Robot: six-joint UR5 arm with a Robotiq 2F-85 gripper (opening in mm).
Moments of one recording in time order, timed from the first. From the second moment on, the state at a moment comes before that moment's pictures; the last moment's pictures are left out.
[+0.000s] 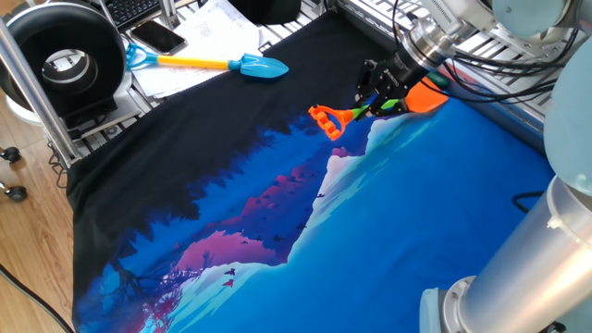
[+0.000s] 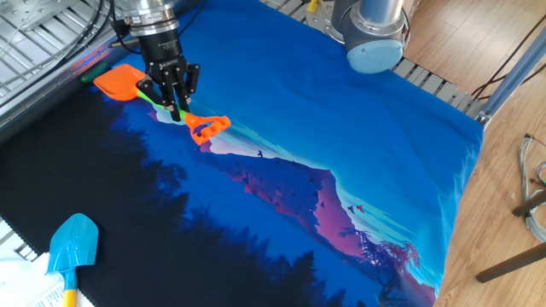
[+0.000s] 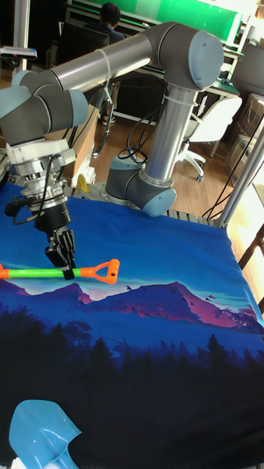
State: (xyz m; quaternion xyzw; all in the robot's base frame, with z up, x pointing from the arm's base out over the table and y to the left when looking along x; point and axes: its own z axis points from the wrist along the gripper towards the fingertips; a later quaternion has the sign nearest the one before) arm 0.509 -0.106 0.072 -0.64 0.71 0.08 0.28
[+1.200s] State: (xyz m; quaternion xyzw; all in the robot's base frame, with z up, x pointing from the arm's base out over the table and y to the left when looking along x) arm 0.516 -0.087 0.091 -0.61 0.72 0.10 0.31
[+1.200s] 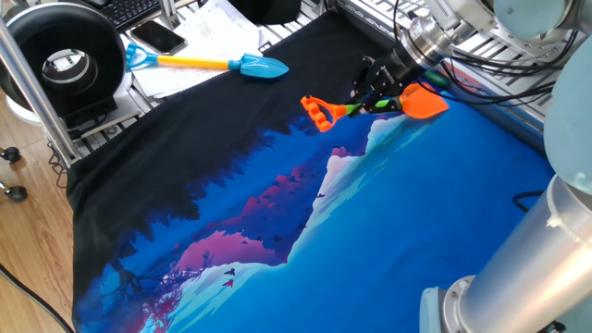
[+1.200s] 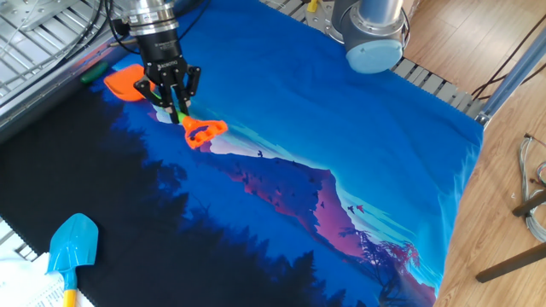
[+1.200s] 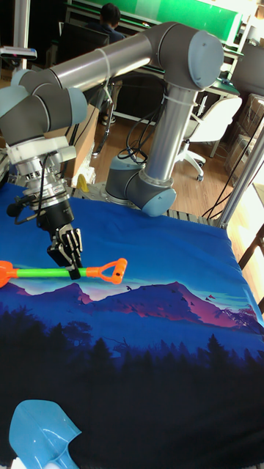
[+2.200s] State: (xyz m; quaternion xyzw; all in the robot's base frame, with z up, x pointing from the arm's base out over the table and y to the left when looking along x) arm 0.503 -0.102 0.101 -0.65 0.69 0.10 0.30
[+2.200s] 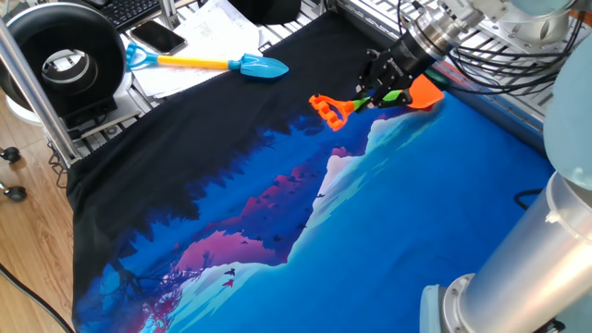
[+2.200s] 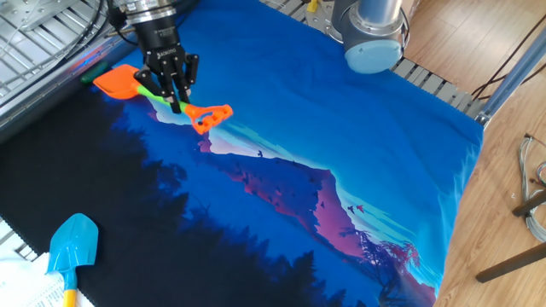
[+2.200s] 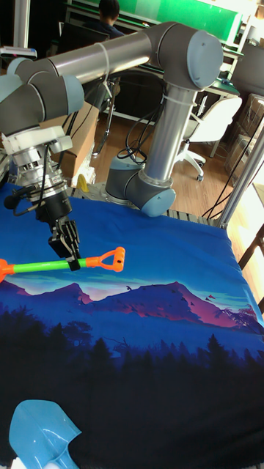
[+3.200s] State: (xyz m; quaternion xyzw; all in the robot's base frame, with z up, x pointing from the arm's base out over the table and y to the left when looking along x) arm 0.497 -0.101 0.102 -0.69 0.64 0.11 0.33
